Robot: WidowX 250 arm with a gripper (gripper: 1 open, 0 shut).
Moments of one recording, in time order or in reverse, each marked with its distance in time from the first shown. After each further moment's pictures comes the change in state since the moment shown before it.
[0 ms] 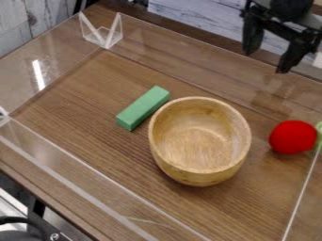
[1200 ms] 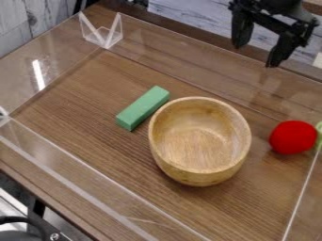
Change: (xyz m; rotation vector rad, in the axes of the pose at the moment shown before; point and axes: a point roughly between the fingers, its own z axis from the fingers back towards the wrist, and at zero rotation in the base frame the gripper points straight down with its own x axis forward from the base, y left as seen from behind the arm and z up) arm -0.010 -0.003 0.011 0.016 0.020 -0.021
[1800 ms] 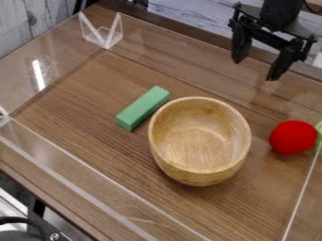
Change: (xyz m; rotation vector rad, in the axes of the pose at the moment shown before) arm 0.007 -0.002 -0.024 0.003 0.040 0.085
